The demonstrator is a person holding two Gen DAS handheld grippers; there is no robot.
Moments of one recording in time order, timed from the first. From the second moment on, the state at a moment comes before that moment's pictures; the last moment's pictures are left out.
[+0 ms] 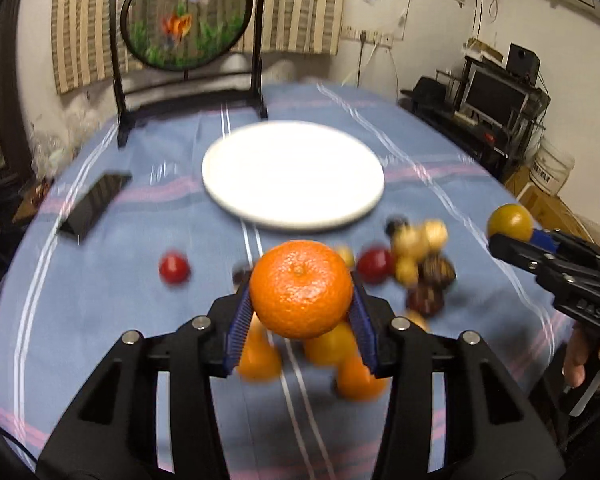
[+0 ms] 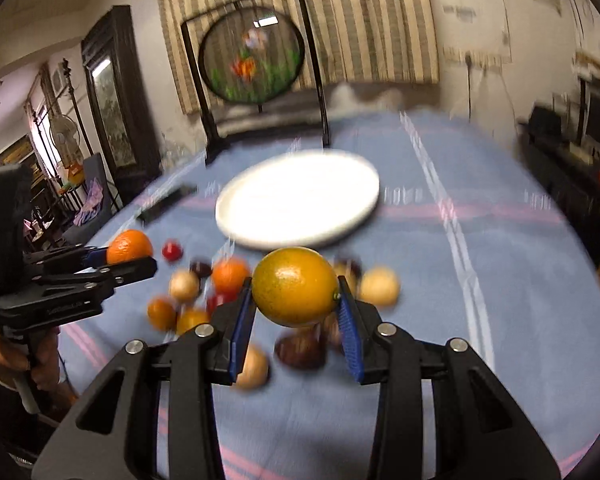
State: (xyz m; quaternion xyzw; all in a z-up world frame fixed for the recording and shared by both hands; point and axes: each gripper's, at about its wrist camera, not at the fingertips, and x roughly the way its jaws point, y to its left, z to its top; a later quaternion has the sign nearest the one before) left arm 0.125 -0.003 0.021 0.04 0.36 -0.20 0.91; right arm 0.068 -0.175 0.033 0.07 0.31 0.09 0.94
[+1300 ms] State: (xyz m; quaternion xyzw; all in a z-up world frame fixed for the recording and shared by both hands) left arm 0.218 -0.002 0.027 0.03 0.36 -0.15 0.92; right arm 0.178 -0.204 0.003 0.10 0.39 0.08 0.91
